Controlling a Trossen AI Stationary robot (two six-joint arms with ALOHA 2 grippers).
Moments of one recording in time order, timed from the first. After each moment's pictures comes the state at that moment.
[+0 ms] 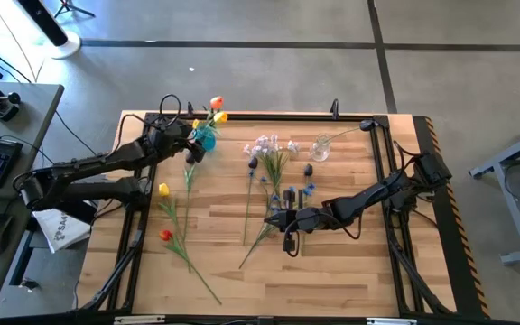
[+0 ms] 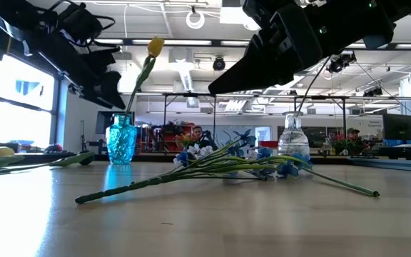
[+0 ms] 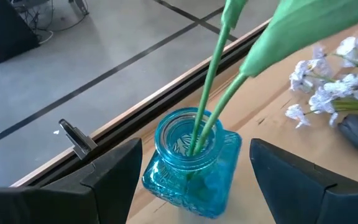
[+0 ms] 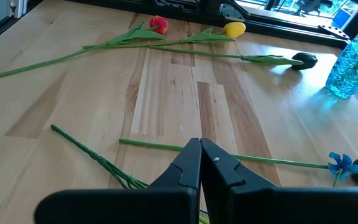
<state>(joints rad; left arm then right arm) 0.59 0.92 0.47 -0.12 -0.35 -0.03 0.32 1.71 0.82 0.42 0.36 -0.01</state>
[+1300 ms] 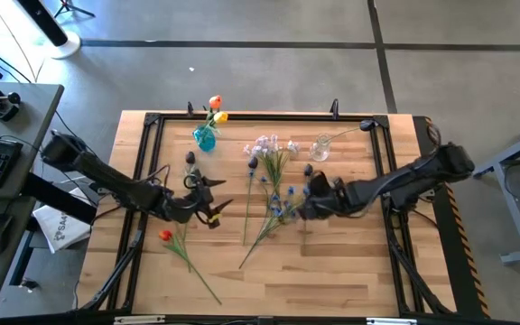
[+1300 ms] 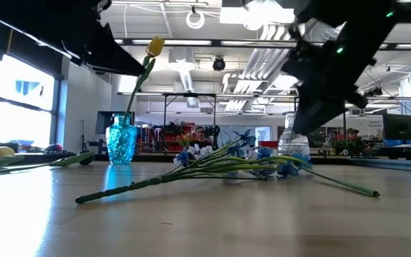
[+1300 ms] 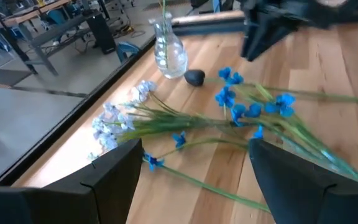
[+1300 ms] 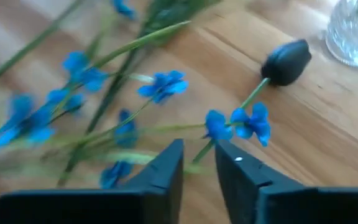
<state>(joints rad) -0.40 1.20 0.50 0.19 -0.85 -0.15 0.23 1.48 0.82 -0.54 0.53 1.07</state>
